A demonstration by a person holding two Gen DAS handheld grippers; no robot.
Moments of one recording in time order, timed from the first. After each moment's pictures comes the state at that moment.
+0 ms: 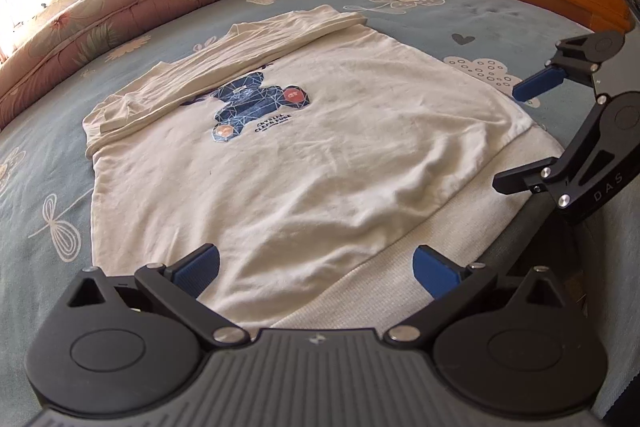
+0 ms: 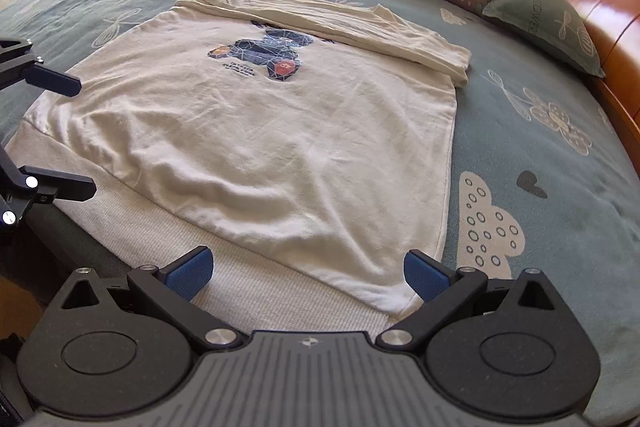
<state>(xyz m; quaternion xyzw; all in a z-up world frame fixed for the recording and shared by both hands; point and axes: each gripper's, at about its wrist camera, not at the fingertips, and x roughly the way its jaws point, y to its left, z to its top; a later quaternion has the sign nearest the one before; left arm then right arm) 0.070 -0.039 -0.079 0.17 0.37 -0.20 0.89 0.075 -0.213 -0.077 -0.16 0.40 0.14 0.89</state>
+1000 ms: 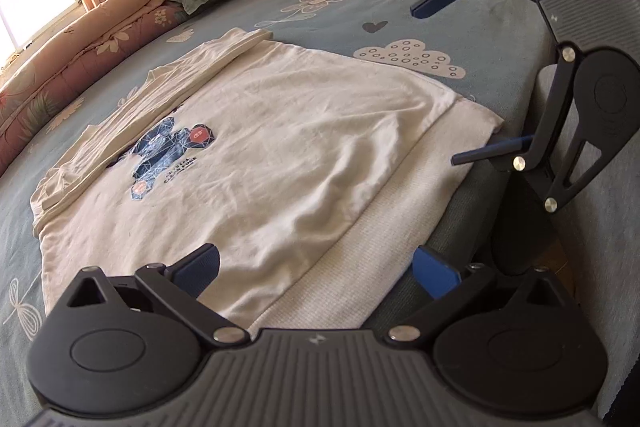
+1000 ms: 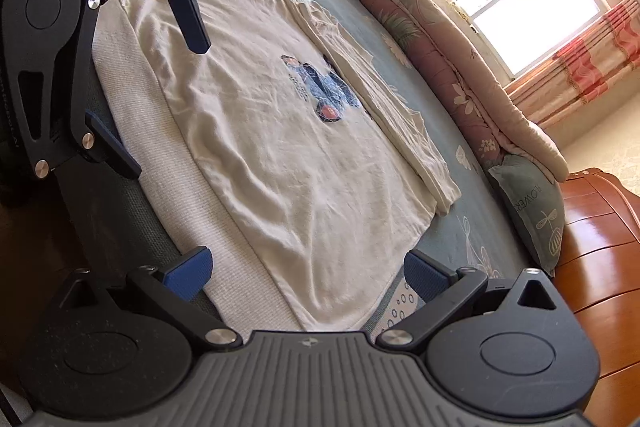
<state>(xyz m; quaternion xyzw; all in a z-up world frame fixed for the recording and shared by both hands) 0.059 -0.092 -0.094 0.25 0.34 -0.28 0.86 0.033 -0.202 -0.076 -0.42 0.28 0.17 0.85</state>
